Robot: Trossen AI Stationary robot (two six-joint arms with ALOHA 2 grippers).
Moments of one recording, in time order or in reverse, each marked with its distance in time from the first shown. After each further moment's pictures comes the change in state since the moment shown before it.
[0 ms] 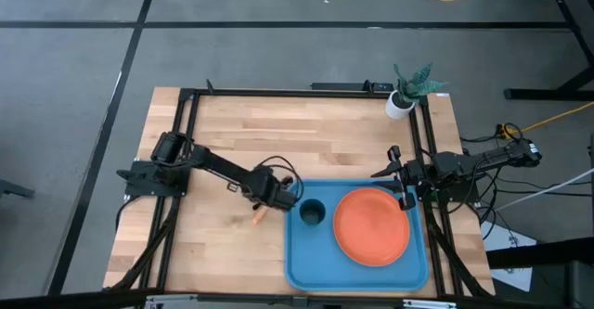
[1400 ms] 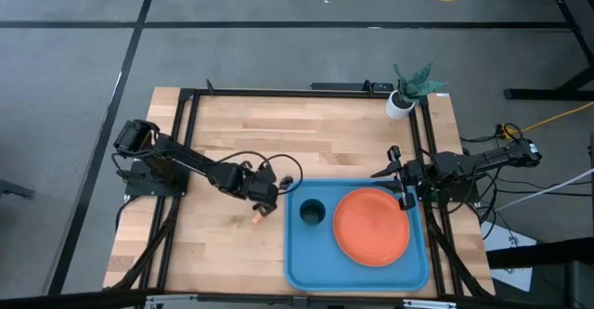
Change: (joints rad) left arm -0.015 -0.323 -0.345 0.576 -0.101 0.696; right arm 0.000 0.000 0.000 -0.004 0.000 -0.001
